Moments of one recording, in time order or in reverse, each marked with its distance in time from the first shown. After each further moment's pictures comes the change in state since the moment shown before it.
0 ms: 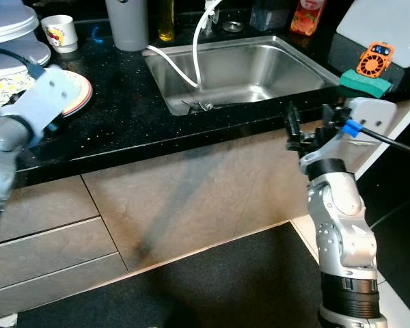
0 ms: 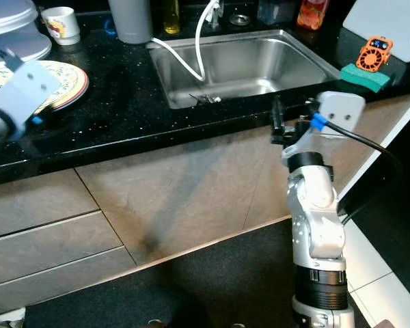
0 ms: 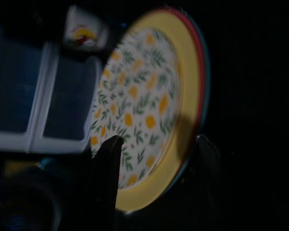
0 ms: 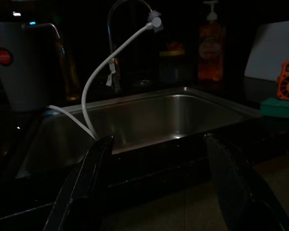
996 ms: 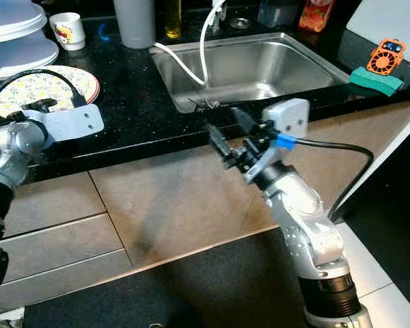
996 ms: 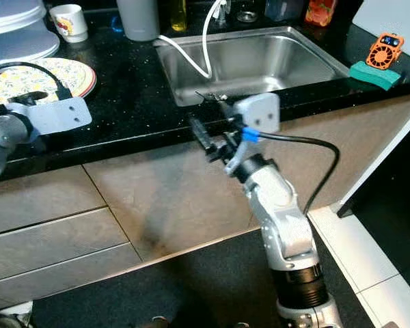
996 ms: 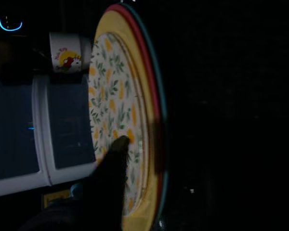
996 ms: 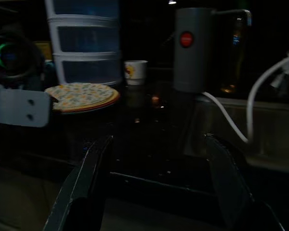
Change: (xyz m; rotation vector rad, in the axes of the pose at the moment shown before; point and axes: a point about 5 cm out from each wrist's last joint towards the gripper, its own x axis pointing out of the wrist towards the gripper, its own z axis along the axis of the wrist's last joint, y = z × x) left arm 0.042 -0.033 0.009 0.269 0.014 -0.060; right arm -0.012 0.082 -0.008 0.058 0.062 0.627
